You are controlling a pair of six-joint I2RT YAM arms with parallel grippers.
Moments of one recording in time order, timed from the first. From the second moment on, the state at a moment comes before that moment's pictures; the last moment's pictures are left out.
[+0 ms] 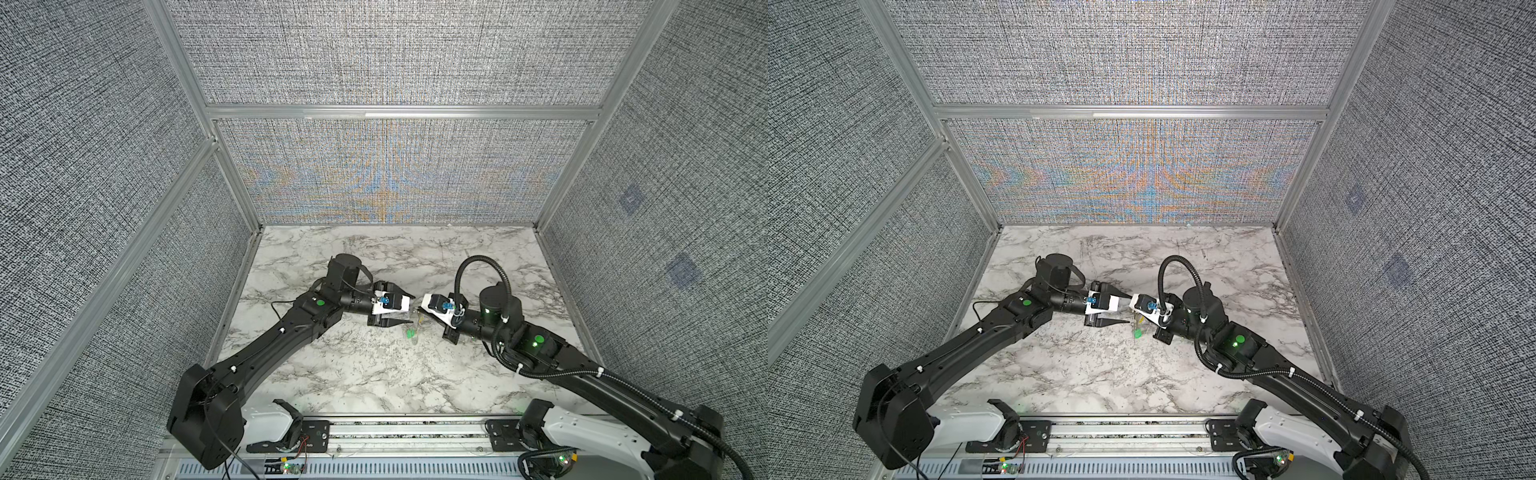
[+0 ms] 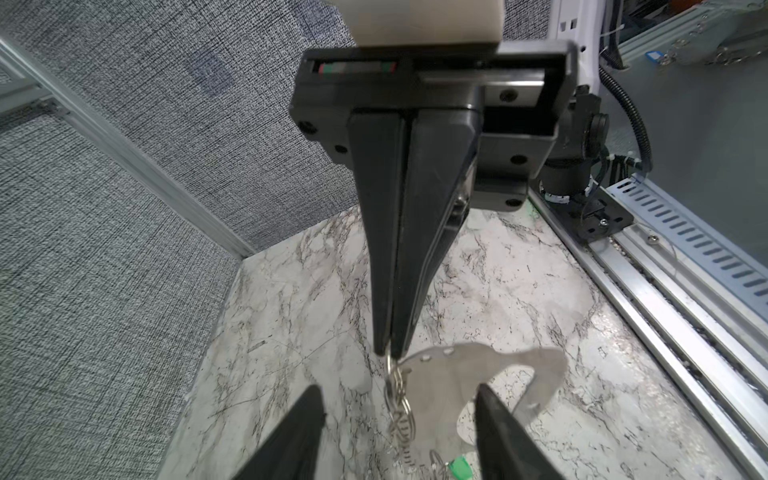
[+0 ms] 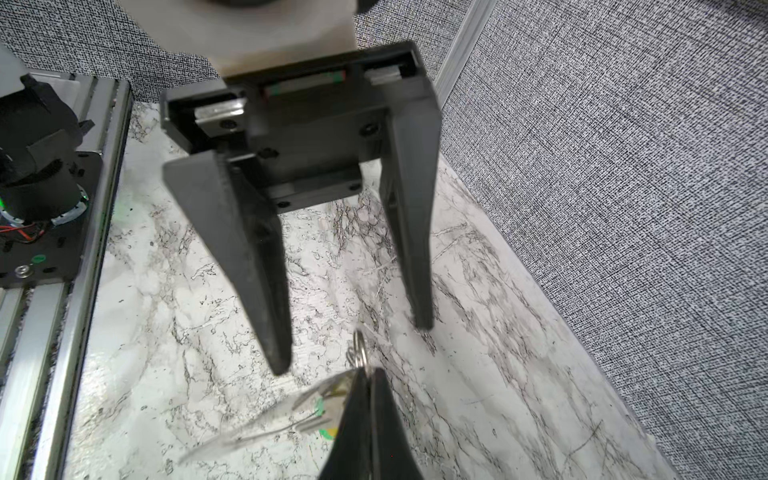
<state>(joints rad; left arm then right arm) -0.62 1.27 0.97 -0.20 0.91 0.89 0.81 0.98 0.82 -0.17 -0.21 -0.44</state>
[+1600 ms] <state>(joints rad) -0.62 1.14 0.80 0.02 0.65 0.54 0.79 1.16 1.16 -0.70 -0.16 -0.45</state>
